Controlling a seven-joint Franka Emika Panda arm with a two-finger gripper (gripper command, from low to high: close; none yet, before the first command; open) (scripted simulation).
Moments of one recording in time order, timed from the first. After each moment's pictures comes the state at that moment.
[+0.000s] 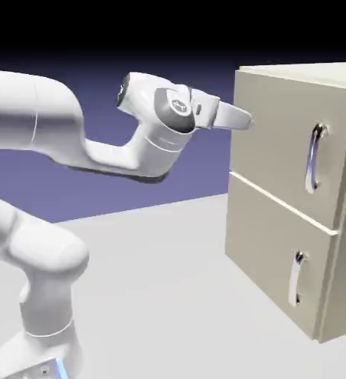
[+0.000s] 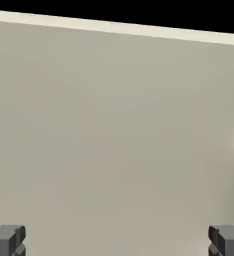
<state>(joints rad) 0.63 -0.85 -0.69 -2.51 -1.62 2.94 1.84</state>
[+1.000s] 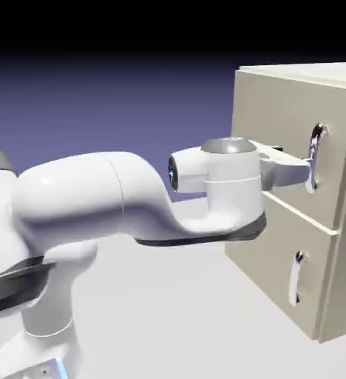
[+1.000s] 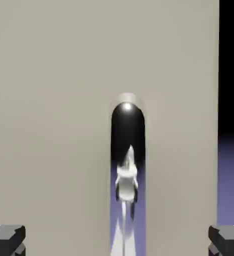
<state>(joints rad) 1.11 -1.07 -1.23 -2.28 -2.89 2.86 2.70</state>
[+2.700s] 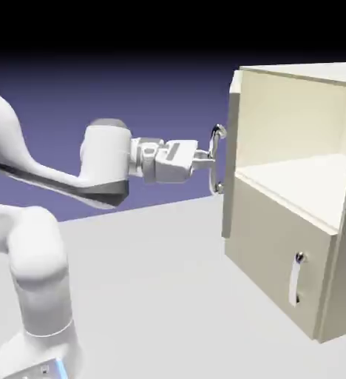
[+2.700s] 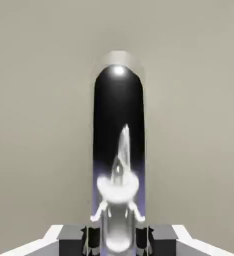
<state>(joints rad) -0.11 -1.06 0.11 -2.90 -1.95 2.59 2.90</state>
